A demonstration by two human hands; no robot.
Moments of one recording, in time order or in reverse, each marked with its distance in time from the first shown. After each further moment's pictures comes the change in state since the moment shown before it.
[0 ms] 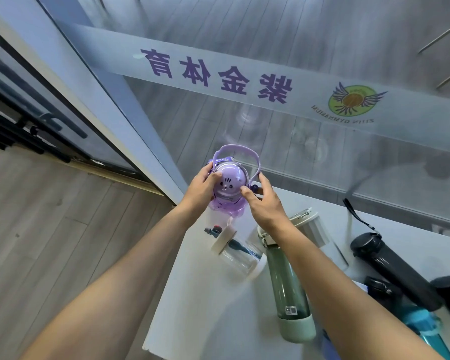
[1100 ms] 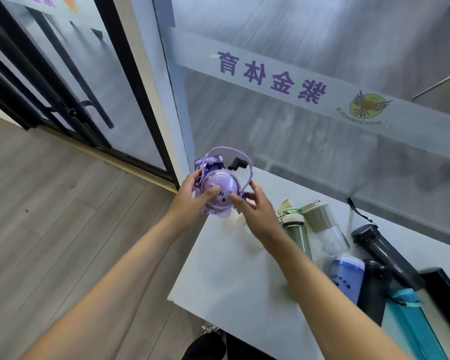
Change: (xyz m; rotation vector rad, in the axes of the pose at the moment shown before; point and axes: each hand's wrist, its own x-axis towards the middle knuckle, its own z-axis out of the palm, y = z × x) left_hand -0.156 -0.032 -0.096 -0.044 0.083 0.163; right_hand -0.134 -0.016 0.077 0.114 -0.138 -0.170
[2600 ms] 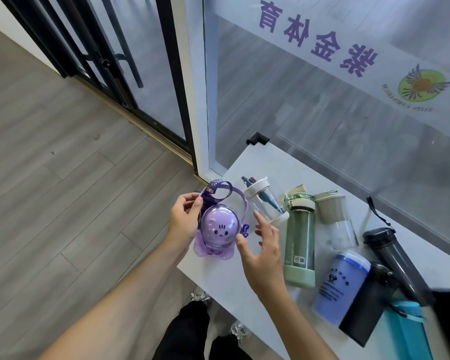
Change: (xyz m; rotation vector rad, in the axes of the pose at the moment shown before) left_hand -0.081 -0.116 0.042 -0.193 0.542 -0.174; right_hand -0.107 0.109 -0.016 -0.422 0.075 -0.100
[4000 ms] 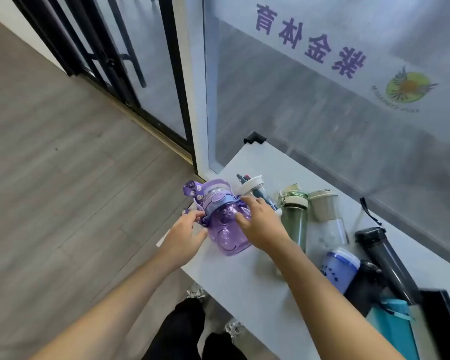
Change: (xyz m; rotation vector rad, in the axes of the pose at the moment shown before) left_hand -0.054 0.001 -0.014 0.738 -0.298 0.131; right_hand 0.072 -0.028 -0.029 -0.552 -0.363 -0.105
